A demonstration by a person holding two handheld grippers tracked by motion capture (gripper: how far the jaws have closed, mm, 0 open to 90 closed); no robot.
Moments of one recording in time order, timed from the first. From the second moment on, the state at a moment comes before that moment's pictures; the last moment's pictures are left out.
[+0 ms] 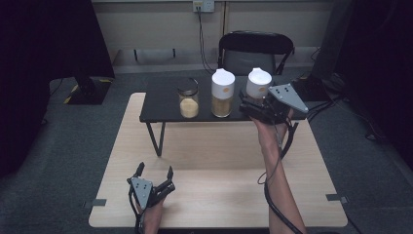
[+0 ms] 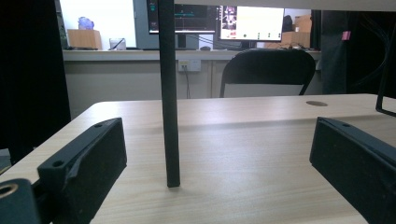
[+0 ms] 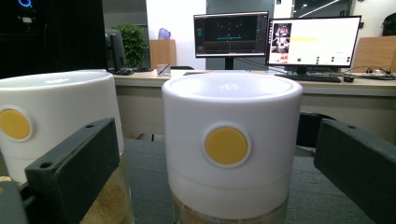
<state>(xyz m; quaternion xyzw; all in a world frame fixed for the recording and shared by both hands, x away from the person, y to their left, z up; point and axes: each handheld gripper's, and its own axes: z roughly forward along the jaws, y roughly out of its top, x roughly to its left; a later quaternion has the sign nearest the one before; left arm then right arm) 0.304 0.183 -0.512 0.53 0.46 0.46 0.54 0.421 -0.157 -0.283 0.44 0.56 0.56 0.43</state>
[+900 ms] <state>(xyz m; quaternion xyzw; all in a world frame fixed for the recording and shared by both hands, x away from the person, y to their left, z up) 0.304 0.183 -0.512 0.53 0.46 0.46 0.54 0.387 -0.169 -0.289 0.43 0.54 0.57 0.44</state>
